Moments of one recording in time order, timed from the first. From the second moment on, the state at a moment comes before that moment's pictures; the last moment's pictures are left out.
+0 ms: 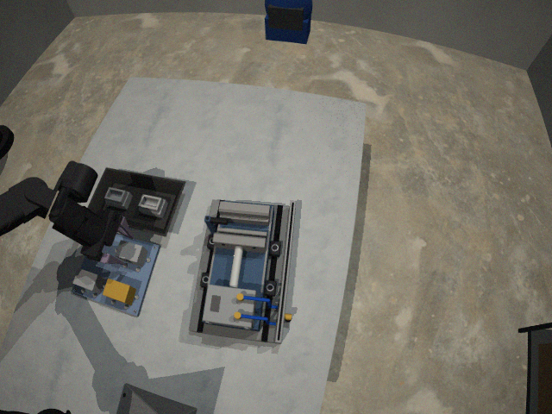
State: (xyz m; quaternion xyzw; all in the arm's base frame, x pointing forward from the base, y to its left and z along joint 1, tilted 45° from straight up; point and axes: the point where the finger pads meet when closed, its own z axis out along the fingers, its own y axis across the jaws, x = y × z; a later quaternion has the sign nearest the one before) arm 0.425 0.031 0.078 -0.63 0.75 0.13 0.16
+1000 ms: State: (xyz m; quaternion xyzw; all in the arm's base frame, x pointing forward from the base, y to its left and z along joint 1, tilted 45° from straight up) arm 0.424 0.029 0.079 -0.63 0.75 0.14 0.15
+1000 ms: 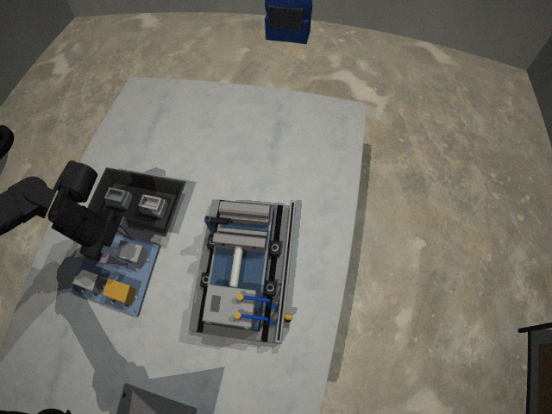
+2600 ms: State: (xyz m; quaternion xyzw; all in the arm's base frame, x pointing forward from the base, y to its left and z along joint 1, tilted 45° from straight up) arm 0.409 -0.068 0.181 -0.63 0.75 0.13 0.16
